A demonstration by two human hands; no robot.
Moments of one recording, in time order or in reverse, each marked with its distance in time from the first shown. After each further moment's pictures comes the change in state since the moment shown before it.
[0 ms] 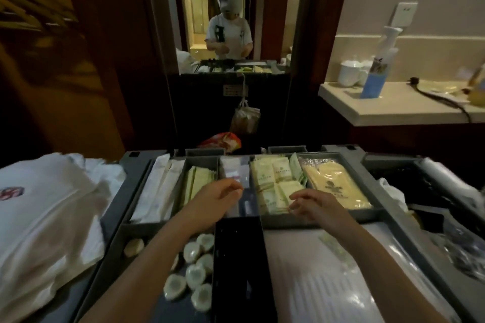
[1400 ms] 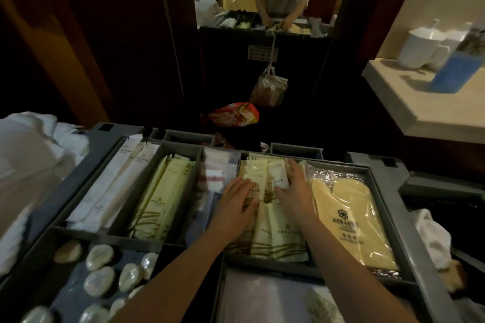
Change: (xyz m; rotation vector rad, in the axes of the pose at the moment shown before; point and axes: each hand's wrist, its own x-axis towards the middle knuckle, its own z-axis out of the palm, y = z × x) left_hand 0.156 -0.082 0.138 0.262 0.272 -0.064; right_hand 0.202 0.074 -0.008 -0.262 0.106 -0.175
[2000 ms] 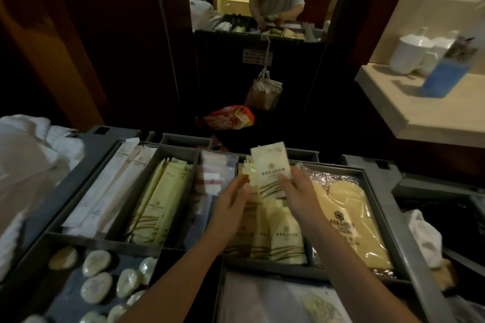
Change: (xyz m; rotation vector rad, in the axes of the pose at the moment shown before) left_hand -0.008 0.026 -0.021 -0.734 0.096 -0.231; right_hand -0.015 -0.032 -0.016 0.276 -0.015 0.010
